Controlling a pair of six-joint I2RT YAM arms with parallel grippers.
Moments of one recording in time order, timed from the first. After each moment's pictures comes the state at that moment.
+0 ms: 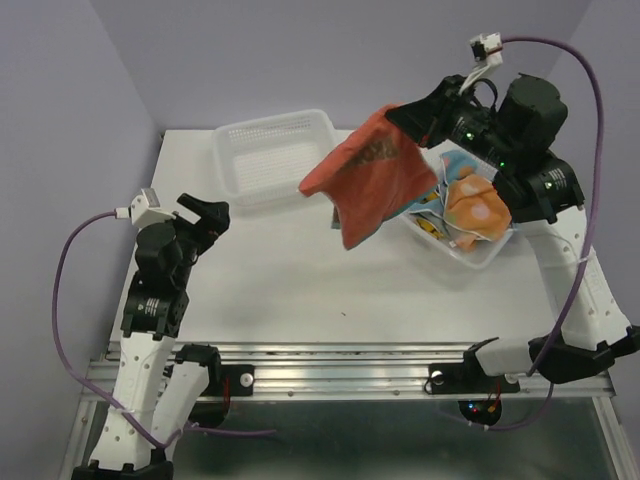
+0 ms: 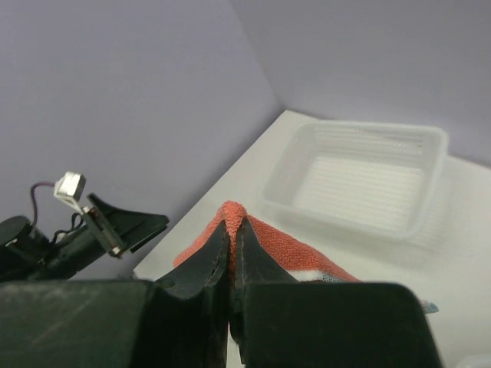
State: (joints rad) left arm -0.11 0.61 0.78 -0.39 -0.10 -0.78; right arm 0.38 1.34 1.88 -0.46 -0.40 0.42
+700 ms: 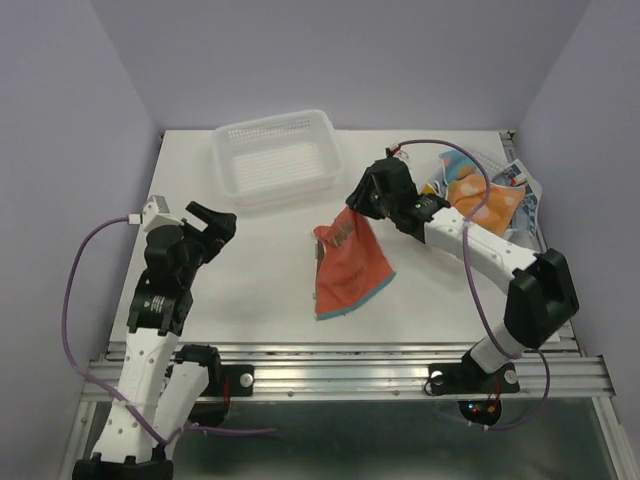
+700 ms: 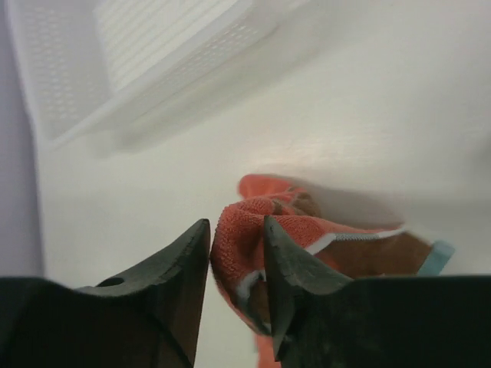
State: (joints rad) left arm -0.11 0.61 0.74 -0.44 -0.07 -0.83; right arm 0.66 1.51 1.22 -0.26 0.20 0.83
